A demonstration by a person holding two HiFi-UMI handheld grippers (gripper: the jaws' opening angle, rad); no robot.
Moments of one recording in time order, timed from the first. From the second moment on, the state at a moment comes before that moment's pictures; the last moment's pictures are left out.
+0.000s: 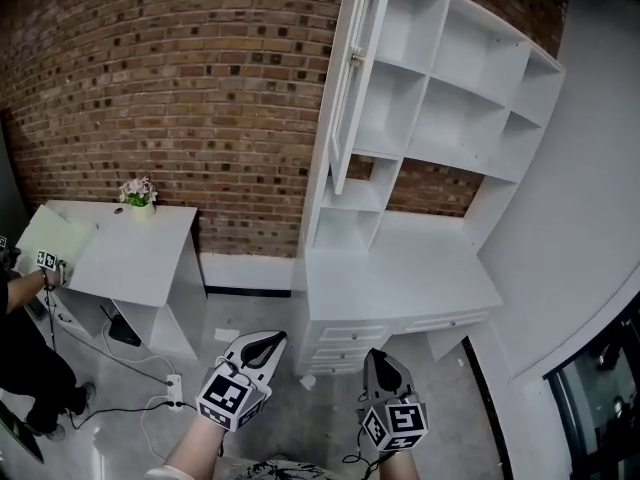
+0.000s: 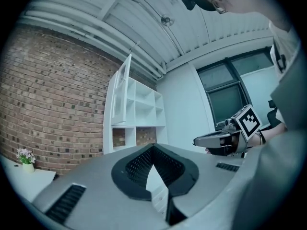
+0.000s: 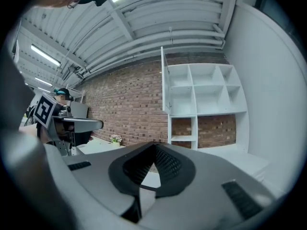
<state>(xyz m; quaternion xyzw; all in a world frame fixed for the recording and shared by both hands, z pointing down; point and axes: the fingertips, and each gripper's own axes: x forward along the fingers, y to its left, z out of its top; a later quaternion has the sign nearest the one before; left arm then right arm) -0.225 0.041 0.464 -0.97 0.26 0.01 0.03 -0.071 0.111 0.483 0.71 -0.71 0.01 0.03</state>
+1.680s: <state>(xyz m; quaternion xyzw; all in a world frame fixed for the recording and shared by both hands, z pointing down) -0.066 -0.238 0.391 -0.91 0.41 0.08 0.05 0.128 -0.220 0.435 0.57 -0.82 -0.04 0.02</state>
